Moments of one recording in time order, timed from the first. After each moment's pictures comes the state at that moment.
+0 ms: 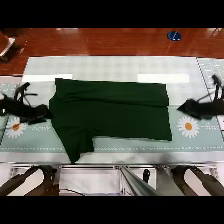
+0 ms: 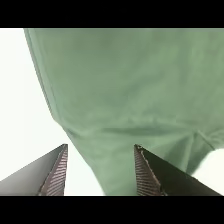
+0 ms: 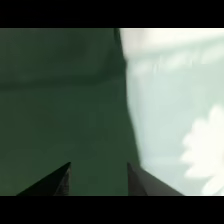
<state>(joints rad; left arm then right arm) 0.32 -1.10 0.77 1.16 -1.31 -1.38 -0.36 -0.92 0.73 -1.07 1.21 1.40</state>
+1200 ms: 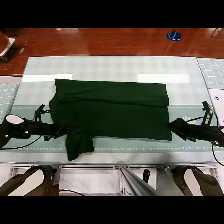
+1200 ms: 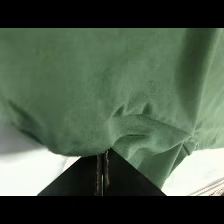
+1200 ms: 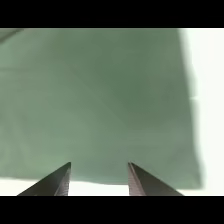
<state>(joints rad) 0.28 -1.12 0.38 0.88 -1.06 -1.29 -0.40 -0.69 0.37 -0.95 1.13 1.45</state>
